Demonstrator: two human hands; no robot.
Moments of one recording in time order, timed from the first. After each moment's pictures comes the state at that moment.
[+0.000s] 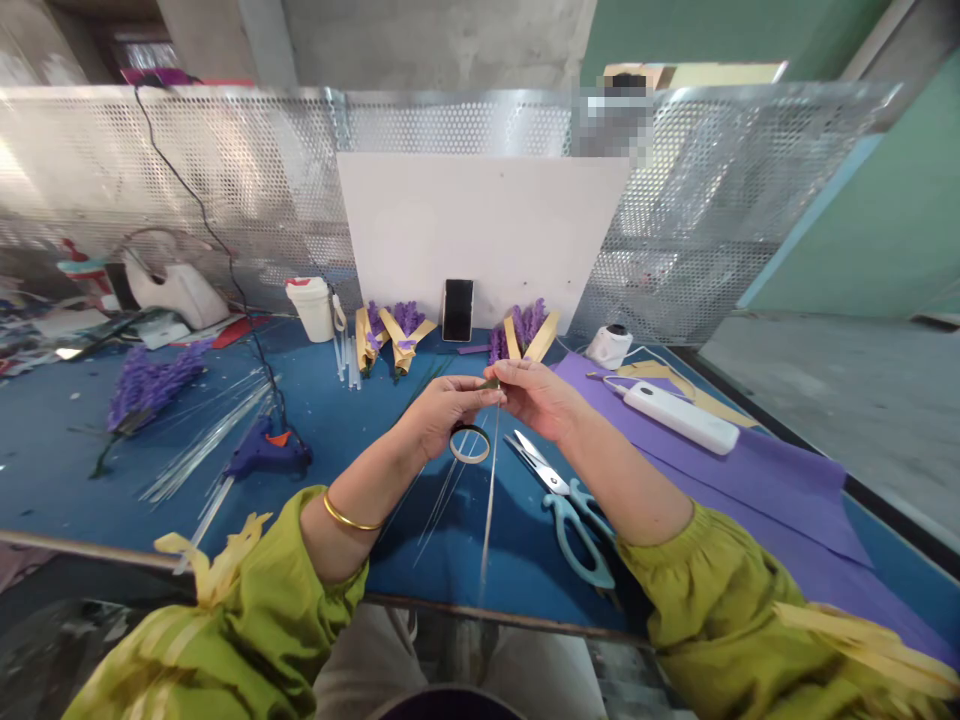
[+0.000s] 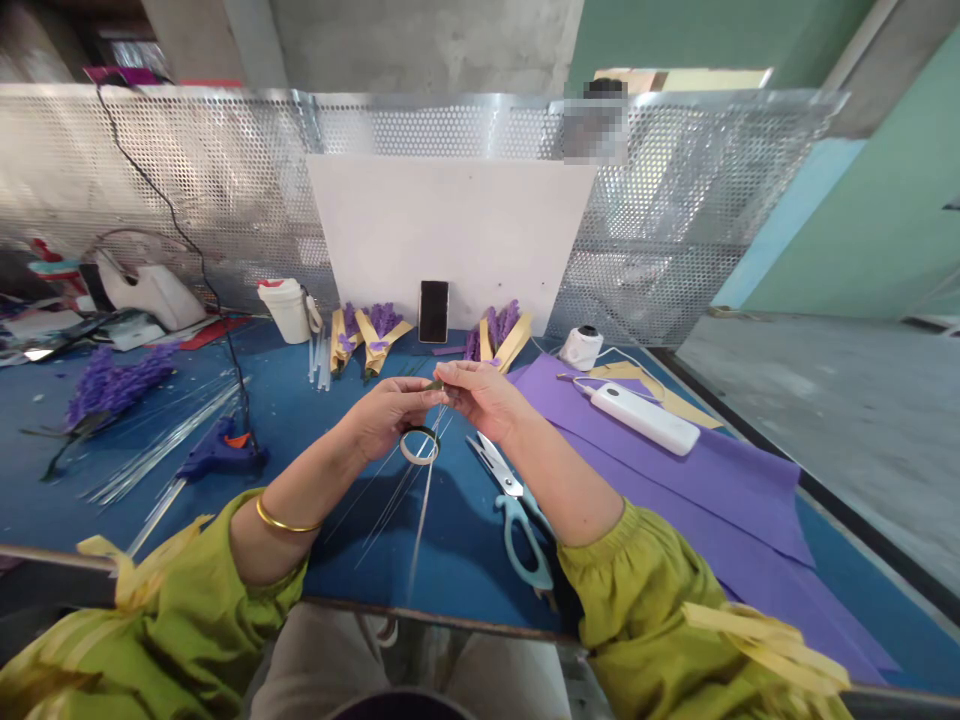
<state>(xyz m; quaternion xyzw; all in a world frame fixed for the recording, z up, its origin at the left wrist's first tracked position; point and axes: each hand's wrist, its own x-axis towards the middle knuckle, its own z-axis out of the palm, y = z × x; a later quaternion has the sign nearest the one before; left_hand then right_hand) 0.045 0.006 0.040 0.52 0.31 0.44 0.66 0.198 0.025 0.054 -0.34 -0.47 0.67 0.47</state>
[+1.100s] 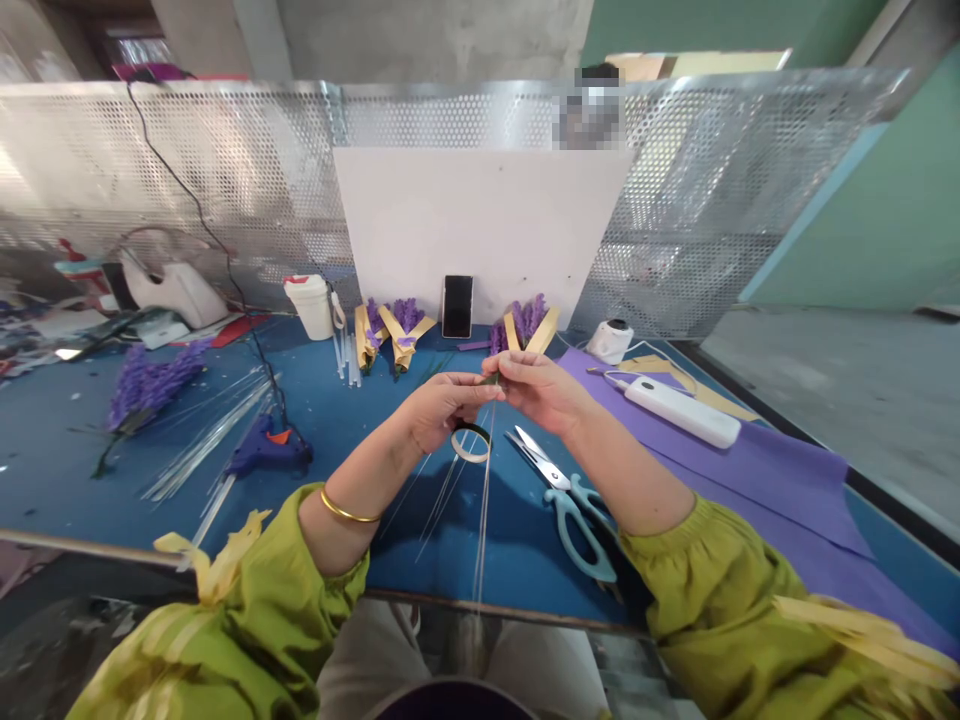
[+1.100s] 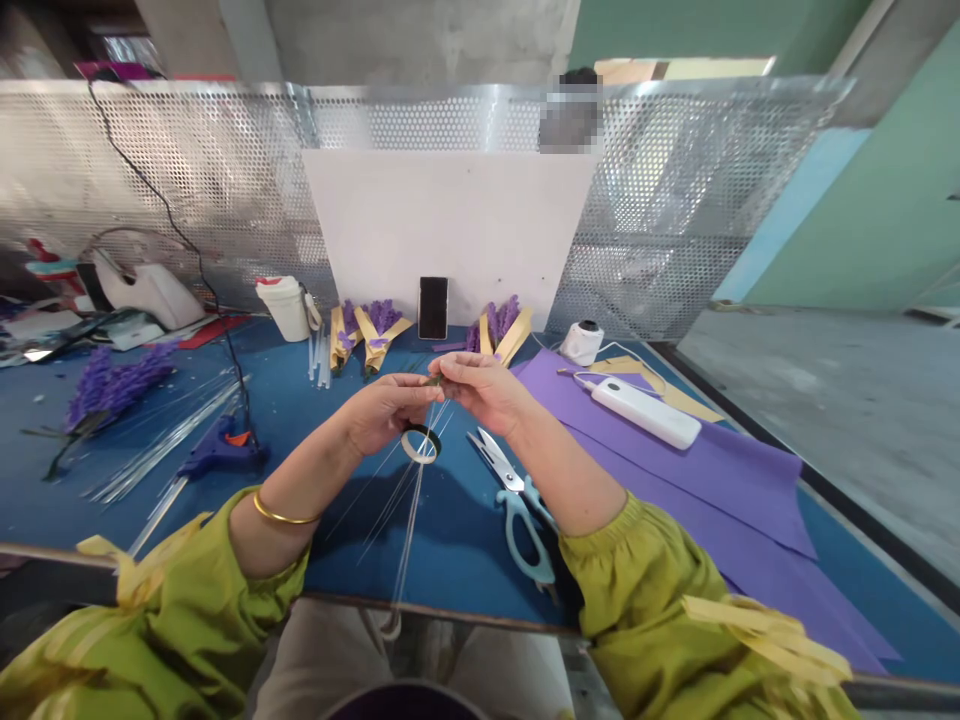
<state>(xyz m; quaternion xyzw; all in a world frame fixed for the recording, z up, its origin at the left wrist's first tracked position) 0.039 0.007 0.046 0.50 0.29 0.40 0.71 0.205 0.025 0.054 -0.29 -0.52 0.66 0.45</state>
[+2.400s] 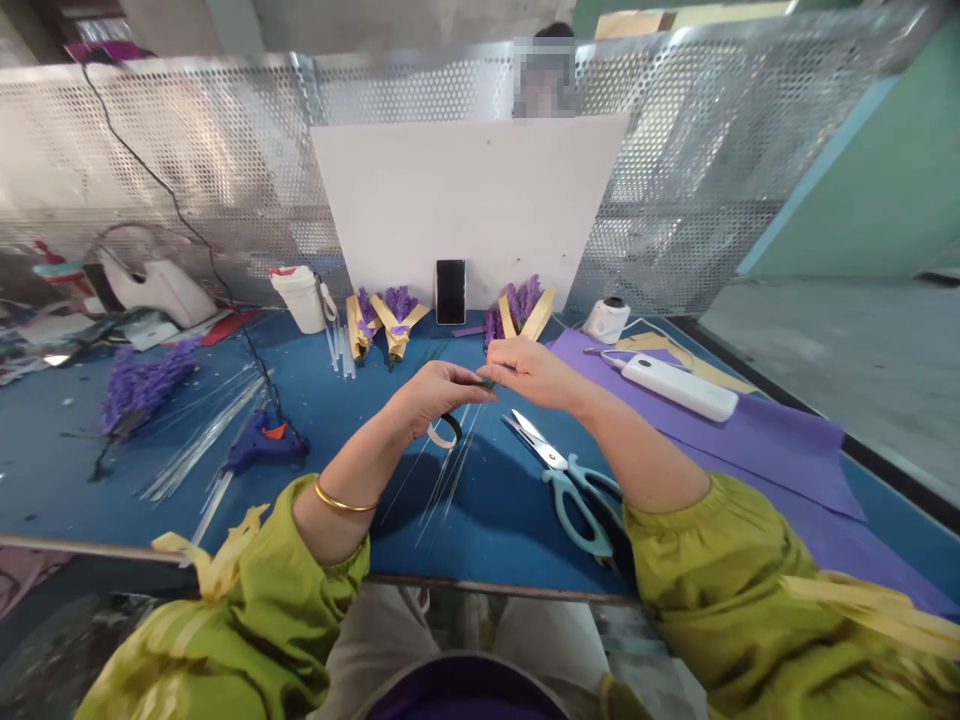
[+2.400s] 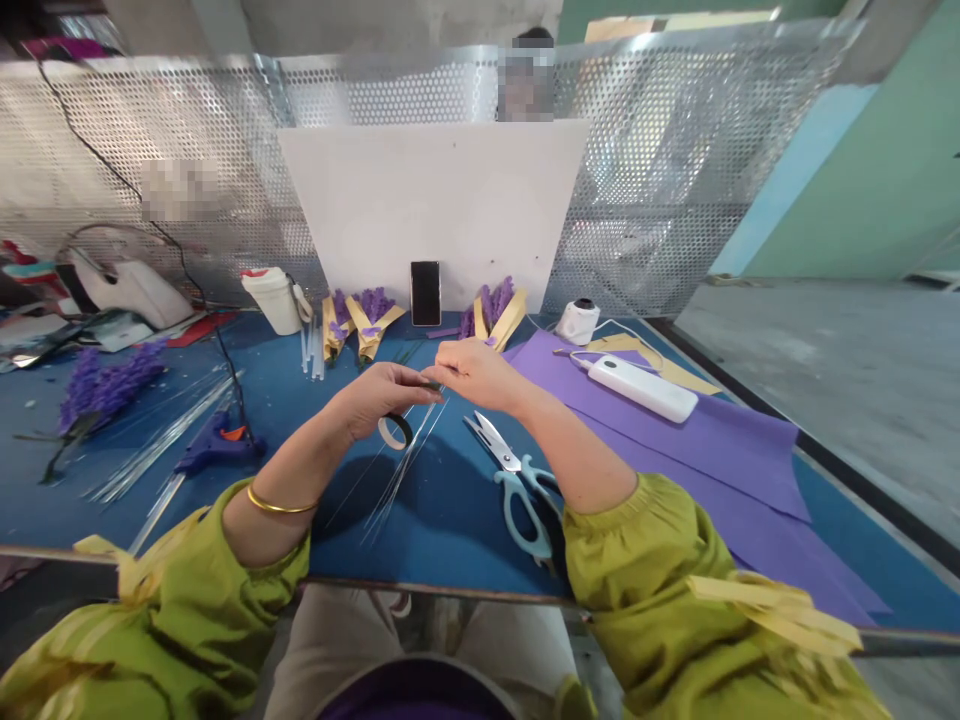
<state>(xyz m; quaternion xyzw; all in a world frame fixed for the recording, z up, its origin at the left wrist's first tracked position) 0.038 0.005 0.051 0.63 0.43 0.34 0.55 0.216 0.031 0.061 -0.33 -0.89 0.11 0.29</state>
